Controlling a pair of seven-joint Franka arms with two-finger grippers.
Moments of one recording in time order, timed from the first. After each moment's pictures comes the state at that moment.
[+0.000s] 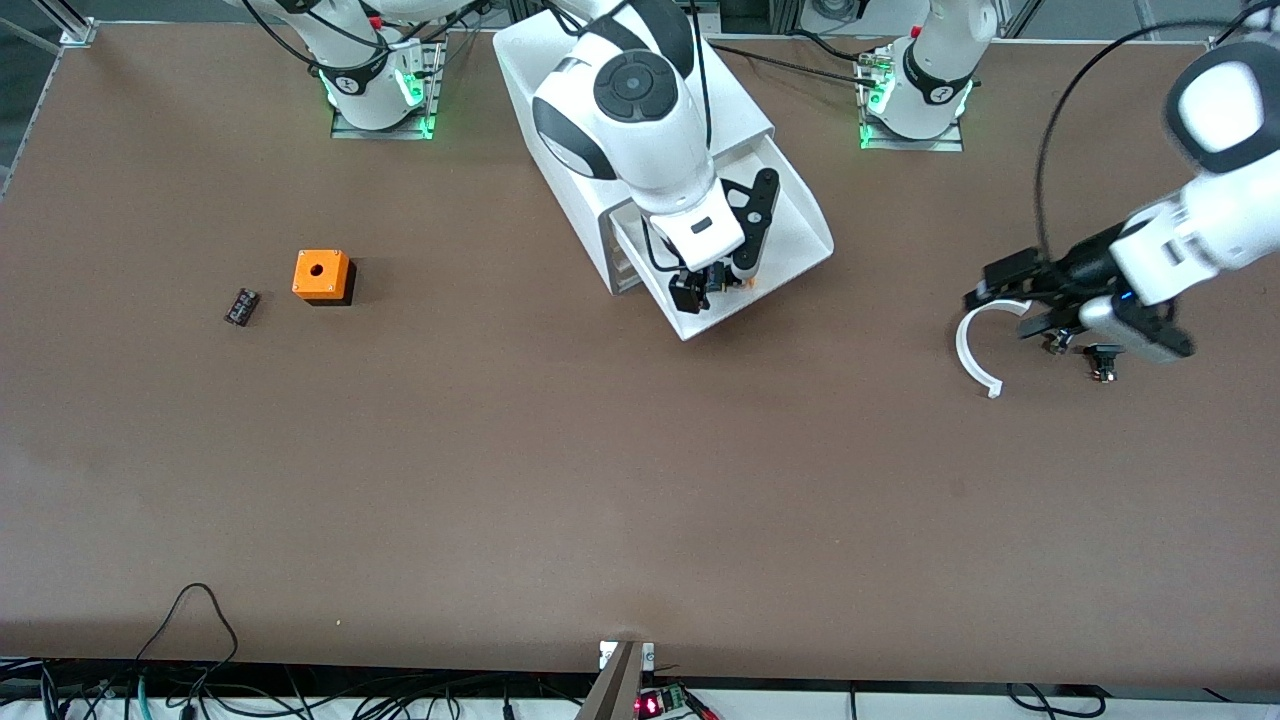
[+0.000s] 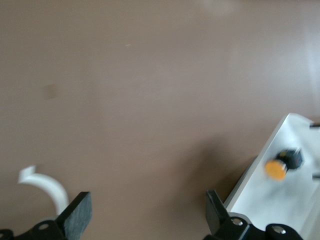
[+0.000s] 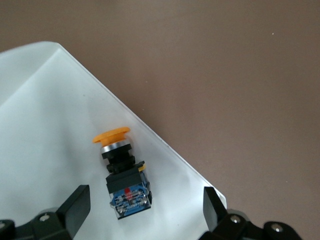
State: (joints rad) left arm 0.18 -0.01 -0.12 -1.86 -0.39 1.85 0.38; right arm 0.63 0.71 0.35 -1.14 -0.11 2.04 -0.39
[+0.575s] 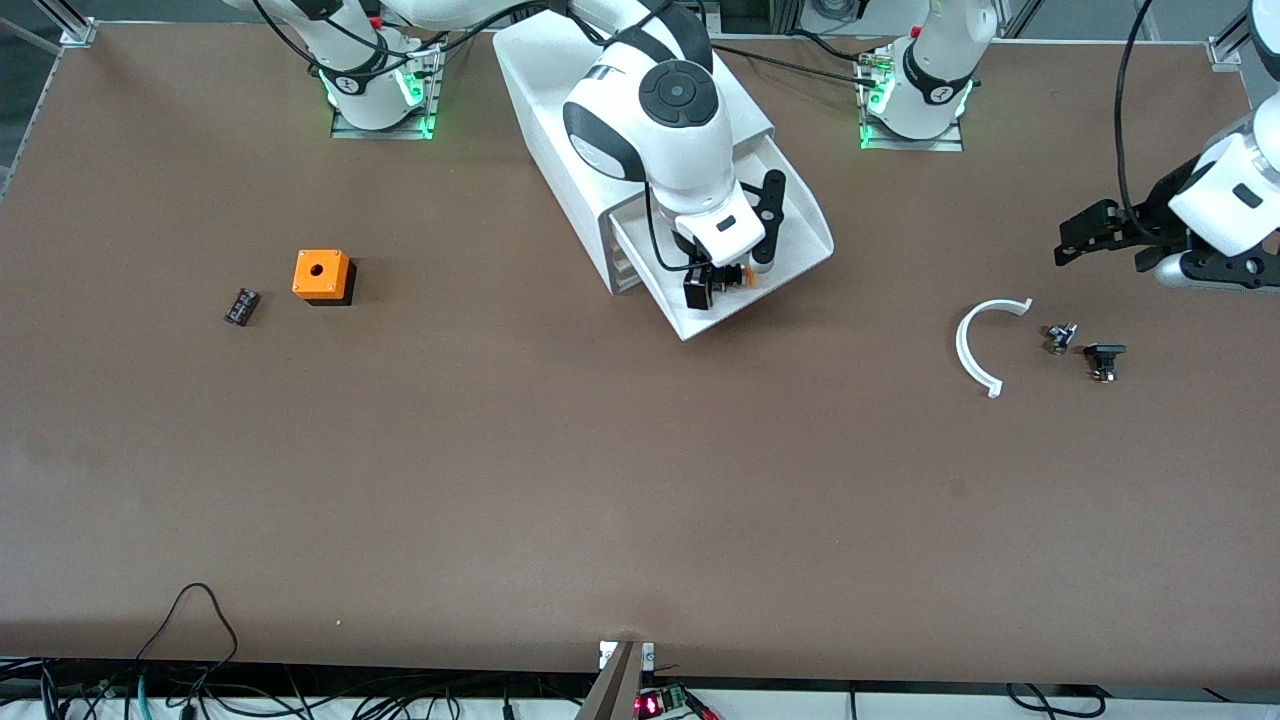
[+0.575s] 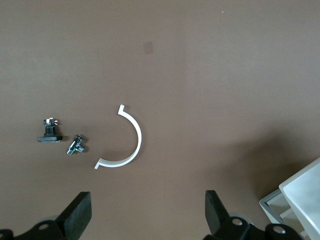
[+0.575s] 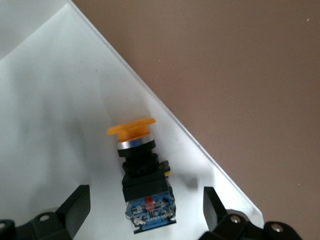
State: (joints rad) left arm 0.10 -0.04 -0.10 -1.75 -0.05 1.66 0.02; right arm 0.69 0.74 0.32 -1.14 -0.17 1.99 -0.42
